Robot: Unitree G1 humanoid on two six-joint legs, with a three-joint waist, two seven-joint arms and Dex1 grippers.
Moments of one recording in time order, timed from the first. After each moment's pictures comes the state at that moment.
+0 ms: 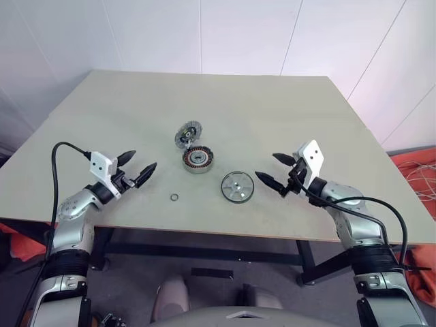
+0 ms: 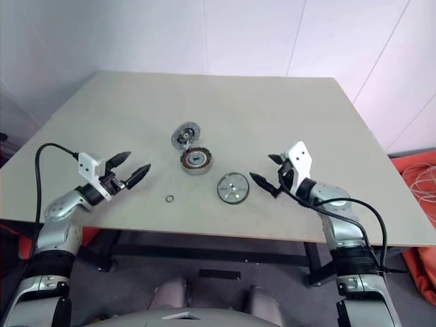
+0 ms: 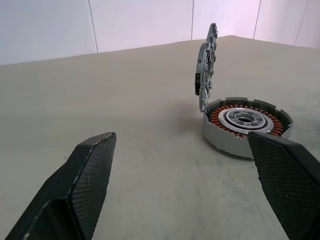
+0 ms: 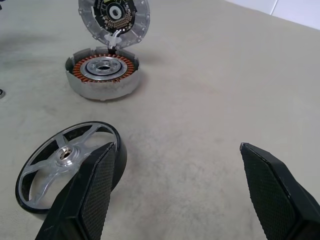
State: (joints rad) left arm -0.25 0.45 0.23 0.38 -0.37 -0.10 -0.85; right arm -0.28 -0.47 -0.03 0.16 0.25 0.12 0.81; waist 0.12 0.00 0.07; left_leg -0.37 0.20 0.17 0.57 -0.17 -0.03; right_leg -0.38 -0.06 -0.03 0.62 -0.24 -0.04
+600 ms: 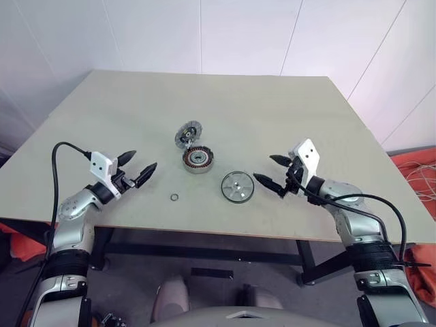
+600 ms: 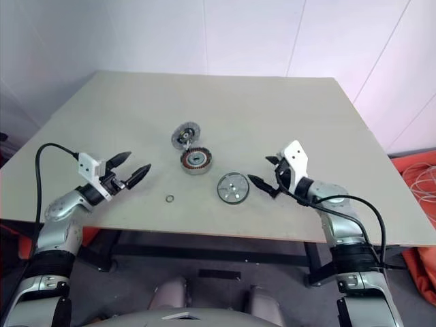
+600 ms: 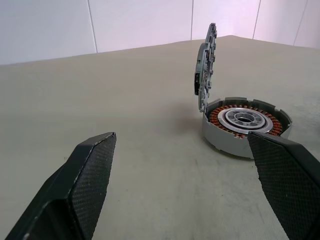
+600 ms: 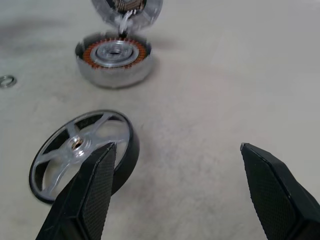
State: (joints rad) left arm -0.25 0.45 0.23 0.38 -0.37 -0.10 -0.85; right arm -0.30 -0.49 0.02 0.11 0.24 0.29 0.84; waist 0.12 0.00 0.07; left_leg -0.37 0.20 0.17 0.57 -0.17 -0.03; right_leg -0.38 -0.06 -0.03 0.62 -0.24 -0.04
